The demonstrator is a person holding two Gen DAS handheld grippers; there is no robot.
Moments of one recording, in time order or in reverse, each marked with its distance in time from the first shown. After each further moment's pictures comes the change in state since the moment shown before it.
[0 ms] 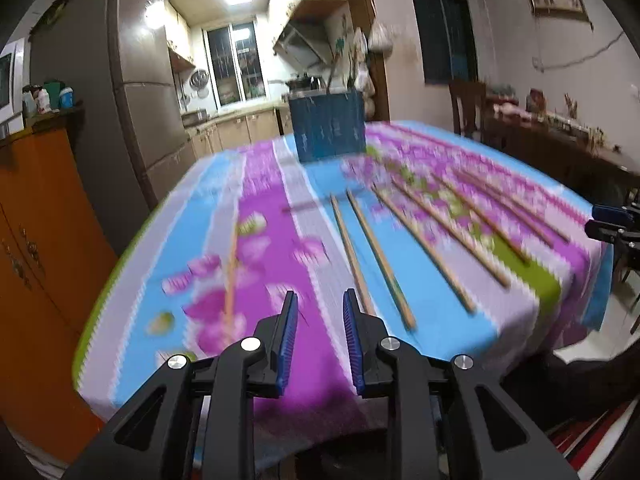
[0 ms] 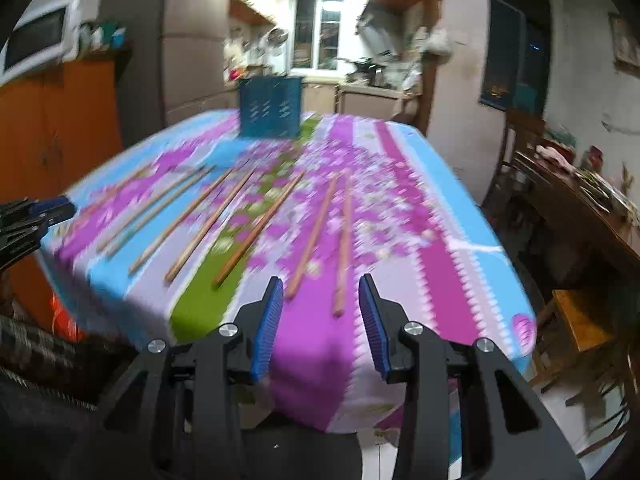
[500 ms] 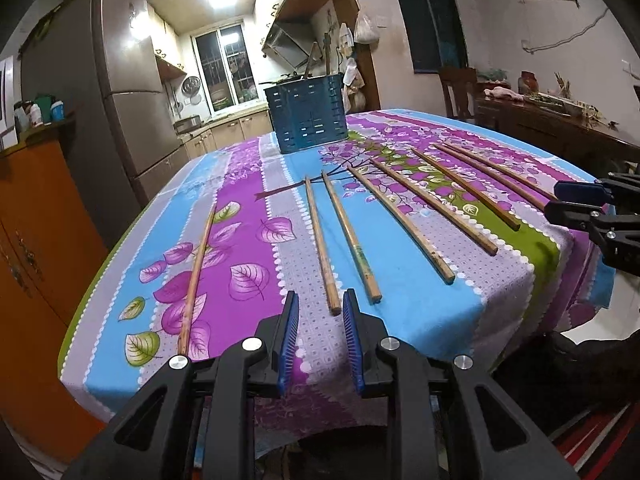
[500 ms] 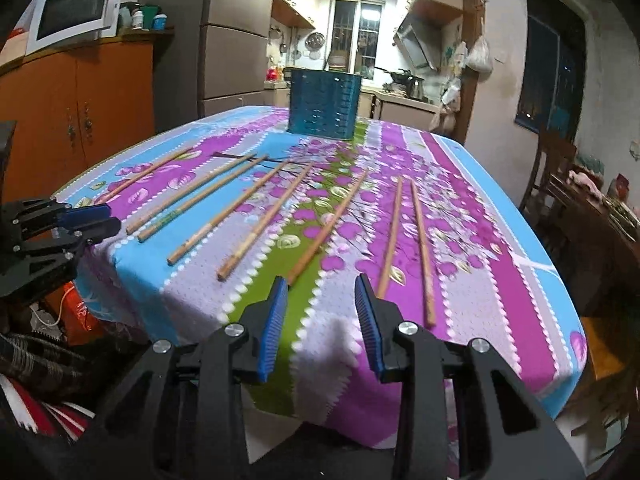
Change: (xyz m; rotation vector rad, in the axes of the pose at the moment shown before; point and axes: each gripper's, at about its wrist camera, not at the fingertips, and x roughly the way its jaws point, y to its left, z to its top) left arm 0.009 -0.031 -0.012 0.063 -0.013 0.018; right arm 0.017 0.040 0.001 -0.066 -0.068 0.051
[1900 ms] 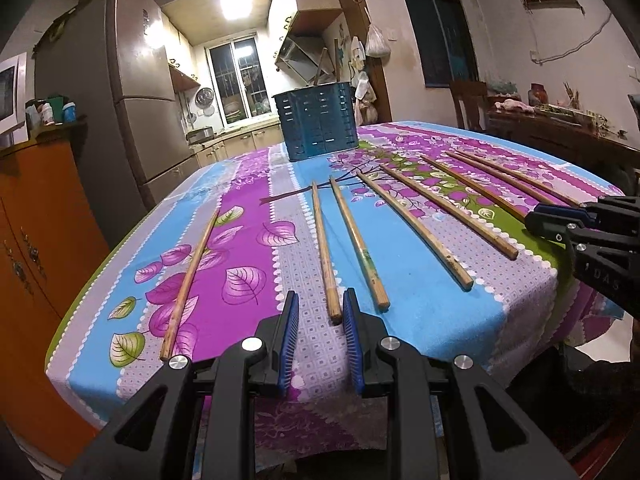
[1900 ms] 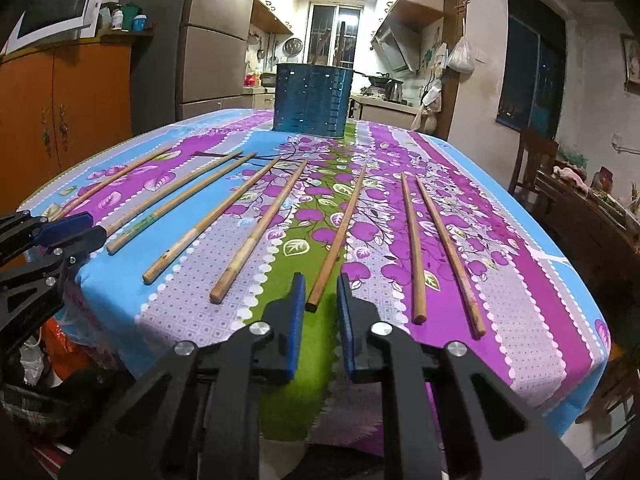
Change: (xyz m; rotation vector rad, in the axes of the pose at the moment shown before) left arm 0.019 -0.006 -0.010 -0.026 -0.066 0.042; right arm 0.034 0.022 -0.006 0.044 -0.031 -0.080
